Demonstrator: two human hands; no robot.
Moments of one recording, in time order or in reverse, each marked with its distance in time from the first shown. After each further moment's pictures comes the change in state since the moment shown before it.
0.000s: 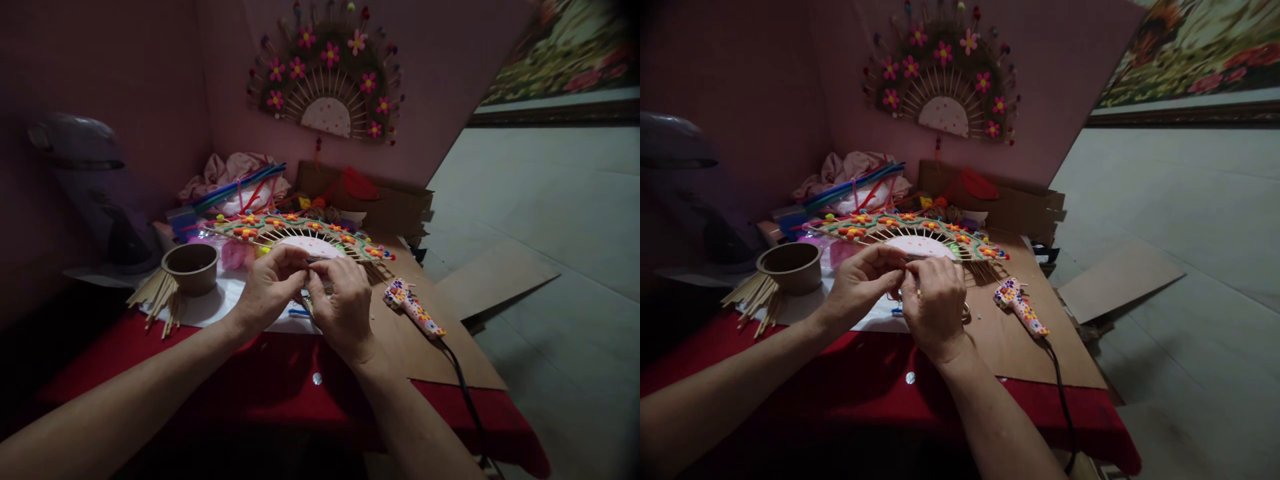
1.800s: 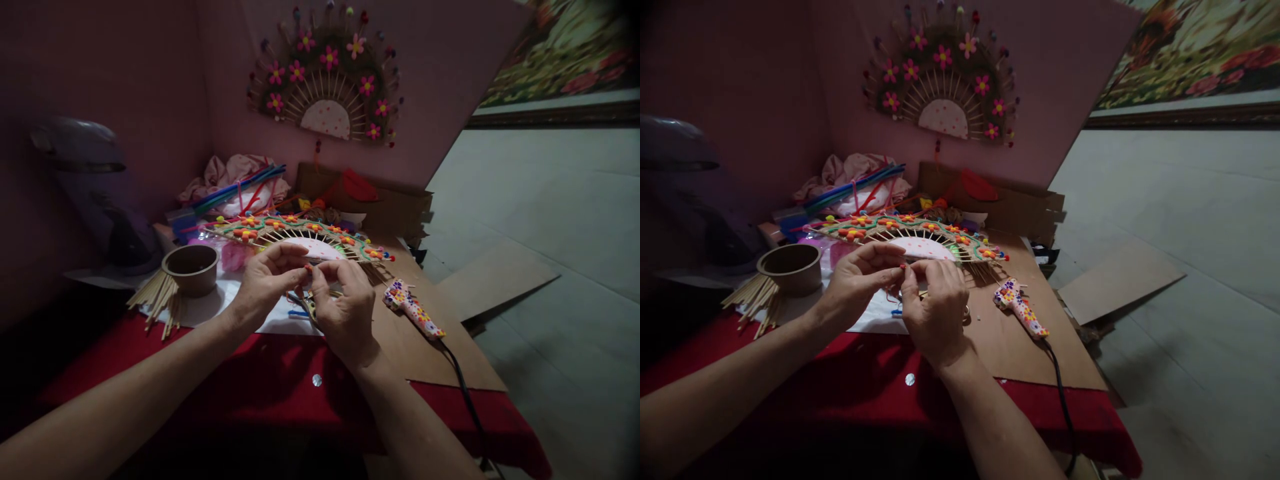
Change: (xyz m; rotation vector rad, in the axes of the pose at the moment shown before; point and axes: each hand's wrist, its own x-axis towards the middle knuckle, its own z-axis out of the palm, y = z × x) left_hand 0.003 0.000 -0.006 -0.133 0.006 -0.089; right_hand 0.001 -0.005 -0.005 0.143 0.093 0.119
